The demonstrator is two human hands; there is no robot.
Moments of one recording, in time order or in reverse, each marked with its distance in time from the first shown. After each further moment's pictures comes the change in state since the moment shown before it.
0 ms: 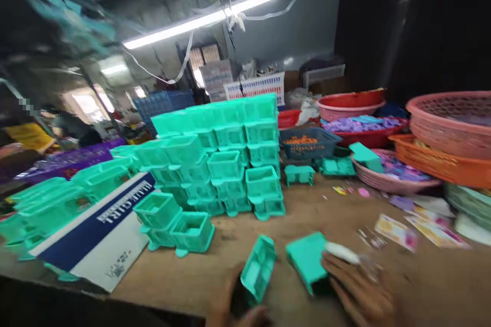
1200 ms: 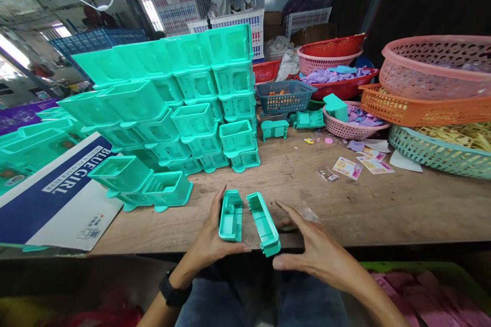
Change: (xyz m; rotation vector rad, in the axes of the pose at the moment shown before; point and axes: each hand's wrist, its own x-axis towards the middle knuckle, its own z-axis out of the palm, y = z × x) left_hand 0.038 0.028 -0.012 -0.322 -0.288 -0.026; right_hand 0.007 -0.093 -0.061 0.460 -0.673 0.360
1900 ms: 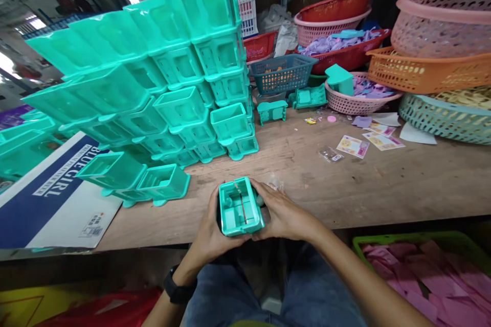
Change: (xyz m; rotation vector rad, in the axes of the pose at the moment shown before) left_hand -0.011 -0.012 0.008 0.021 0.051 -0.034; right_hand 0.058 0.006 0.038 0.005 -0.177 -0.252
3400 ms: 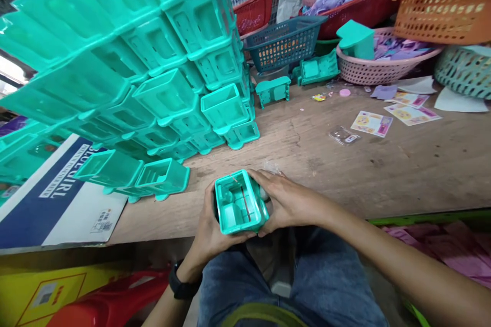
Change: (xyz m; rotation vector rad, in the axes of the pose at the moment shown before) left_hand 0.001 0.011 0.002 0.077 0.071 0.028; right_hand 0.011 -0.004 -0.023 0.003 -0.117 -0.077
